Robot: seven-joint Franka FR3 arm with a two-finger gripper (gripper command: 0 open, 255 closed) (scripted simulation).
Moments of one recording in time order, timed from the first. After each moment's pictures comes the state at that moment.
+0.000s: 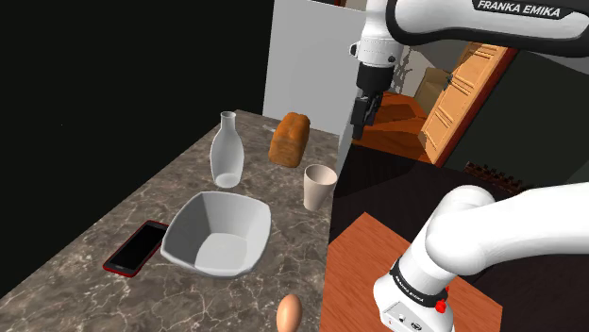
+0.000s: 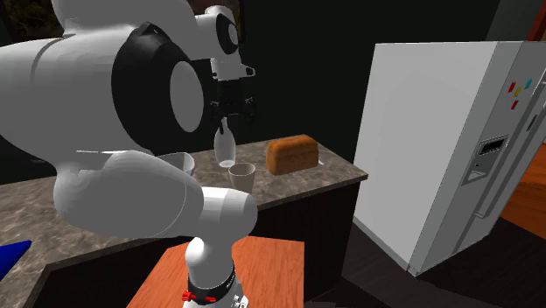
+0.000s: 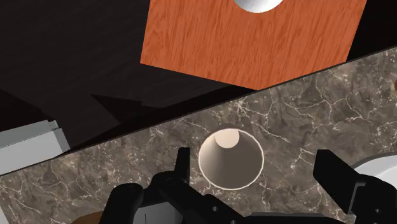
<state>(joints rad) 0.02 -0.76 0.04 -2.36 -0.08 1.49 -0.16</state>
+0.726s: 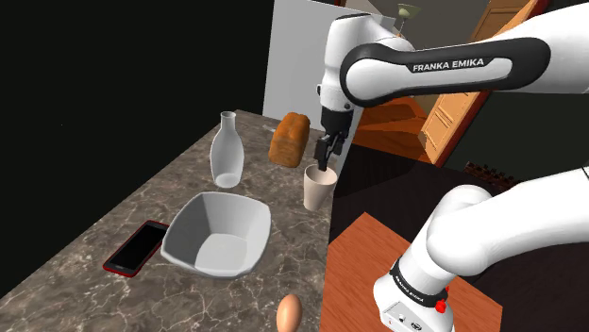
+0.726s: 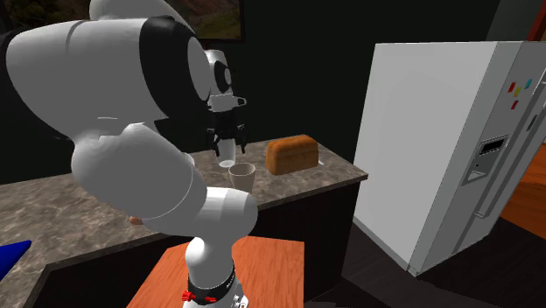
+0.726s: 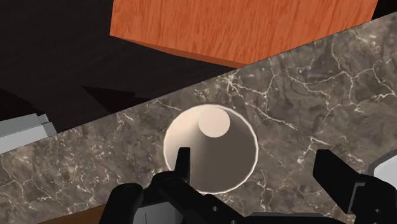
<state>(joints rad) 0.05 -0.64 0.12 -2.55 -0.04 1.82 -0.04</state>
